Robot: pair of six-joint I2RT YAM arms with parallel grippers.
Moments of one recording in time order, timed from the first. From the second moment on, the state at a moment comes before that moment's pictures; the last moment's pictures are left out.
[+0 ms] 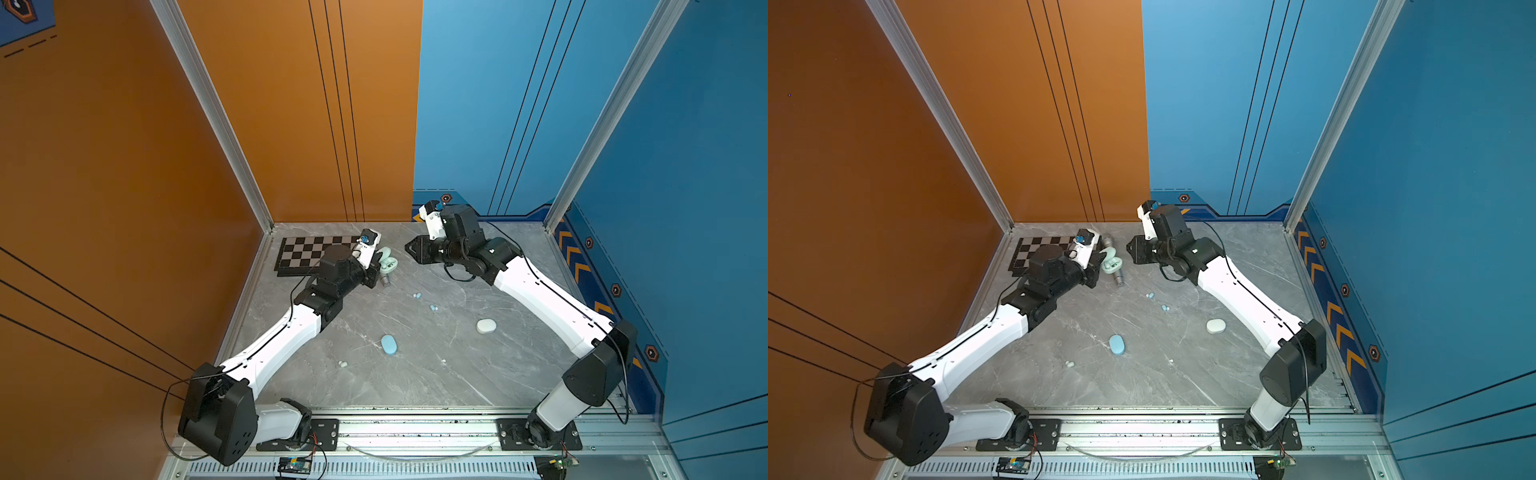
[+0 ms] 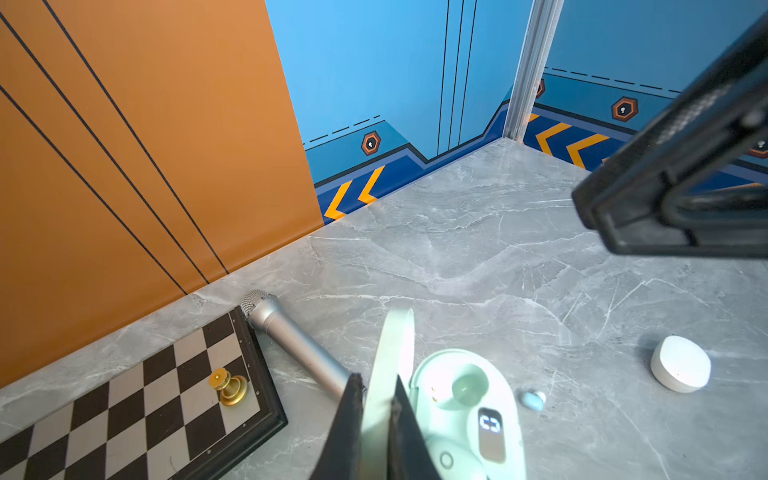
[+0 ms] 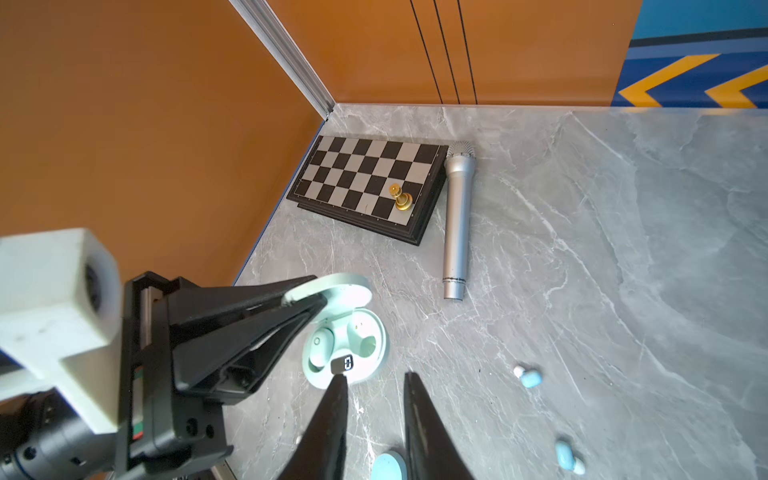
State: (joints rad) left arm -0.41 1.27 0.93 0.07 0.12 0.12; right arm 0.64 1.64 1.63 -0.55 -0.18 0.43
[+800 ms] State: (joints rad) left arm -0.22 0.54 0.81 -0.50 -0.19 0.02; right arm 1.03 2.04 1.29 -0.04 -0.54 -0.27
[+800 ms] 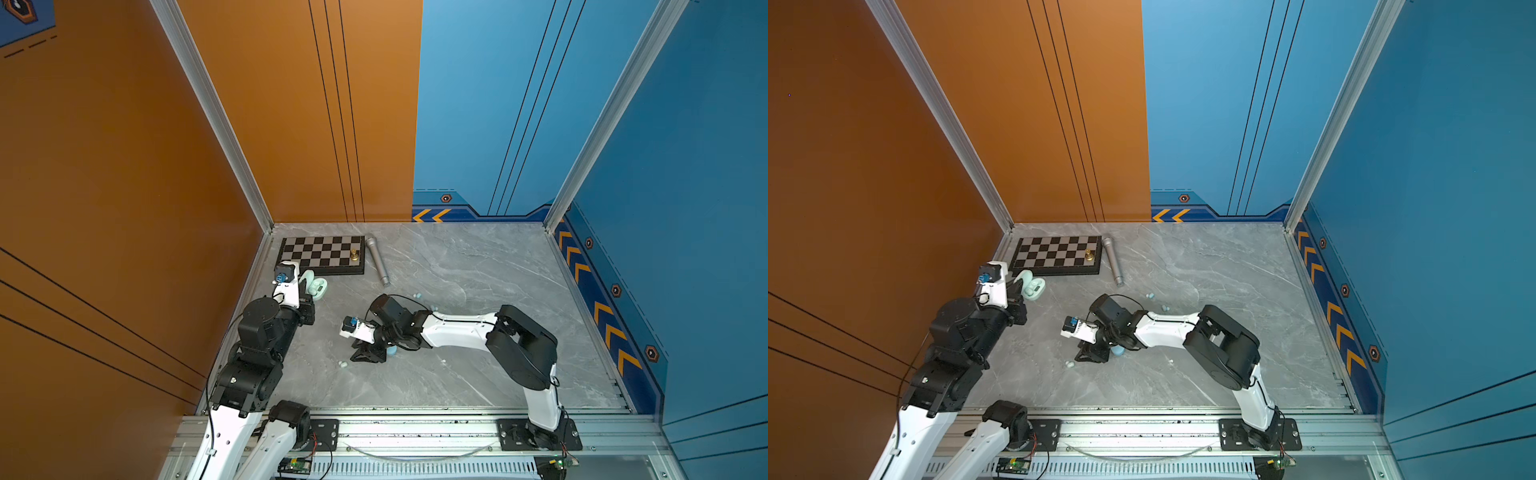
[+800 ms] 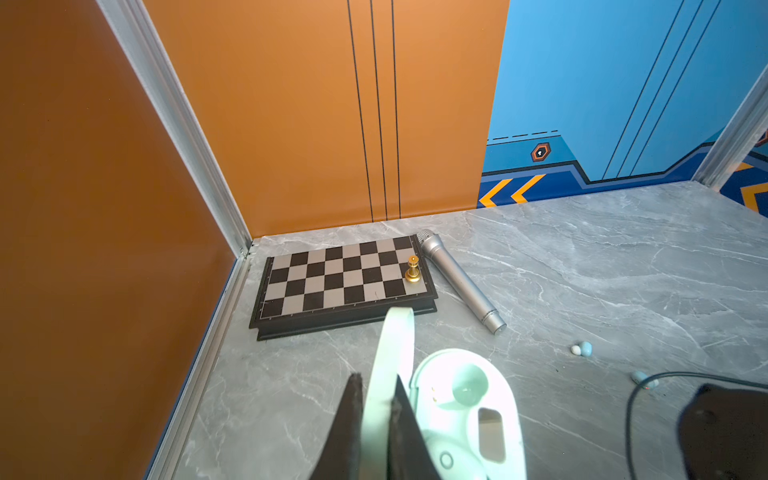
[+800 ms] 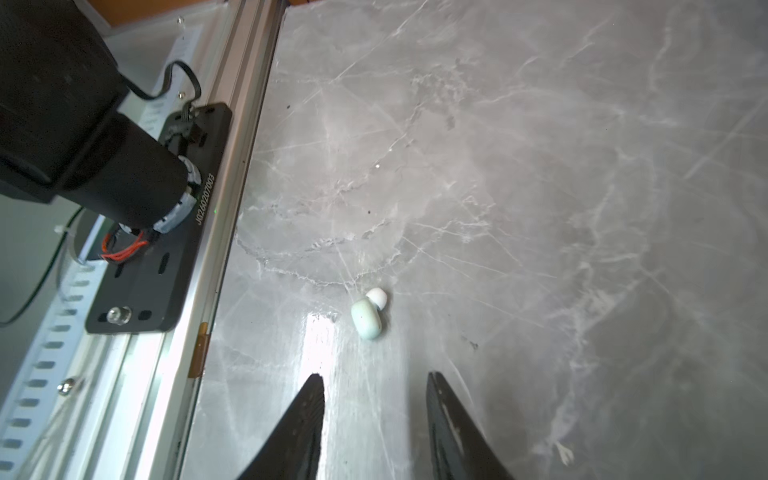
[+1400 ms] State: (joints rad) left arm -0.22 0.53 0.84 -0.67 -0.21 -0.02; right arm 1.13 2.19 1.42 -0.07 -0.42 -0.45
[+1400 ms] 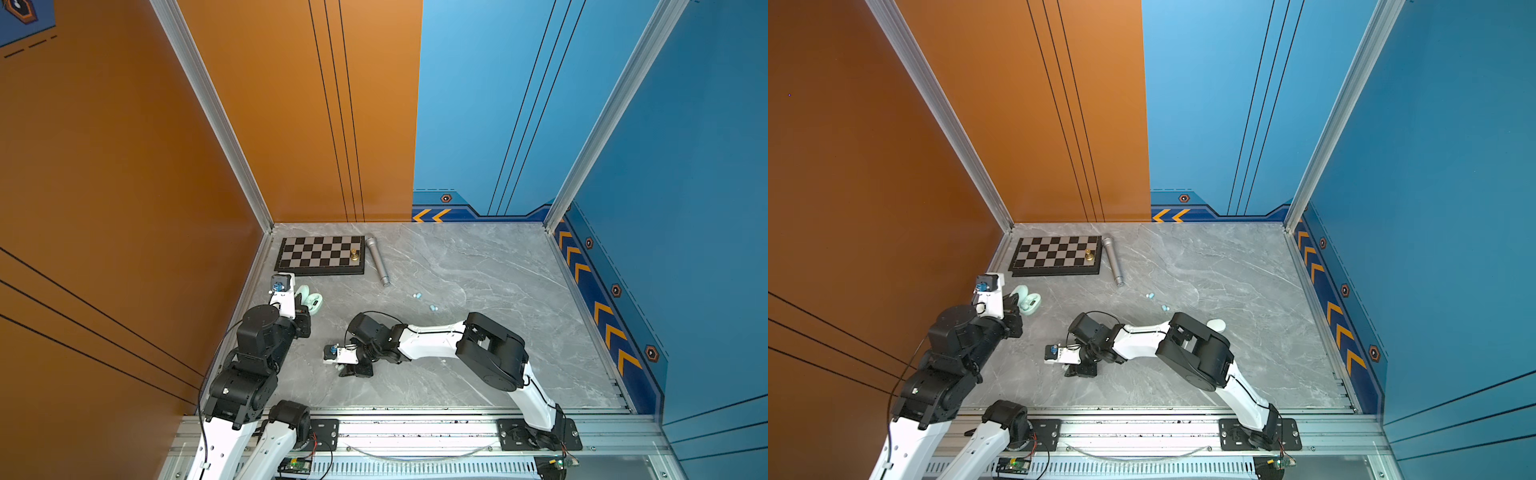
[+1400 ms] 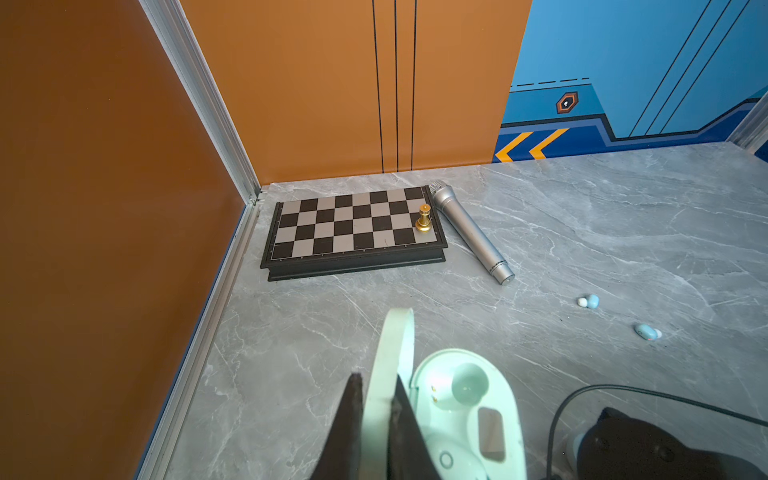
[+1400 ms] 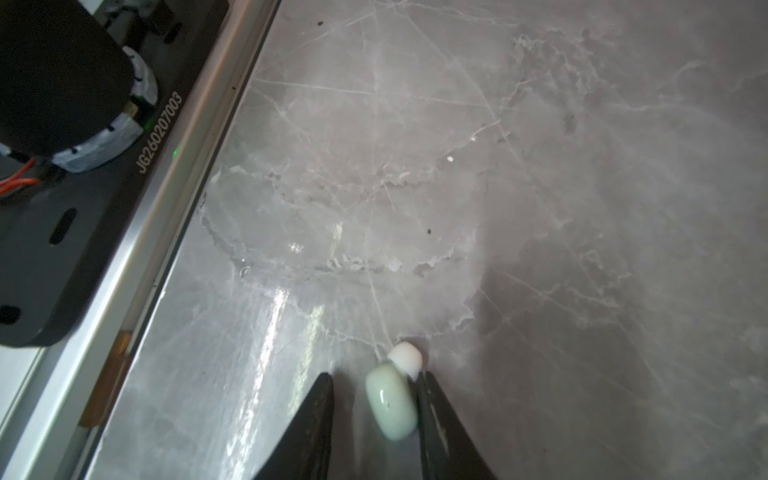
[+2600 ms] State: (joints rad) left arm -0.37 1.02 0.88 -0.27 0.07 0.05; right arm 0.78 1.65 0.89 -0.10 -0.25 -0.20
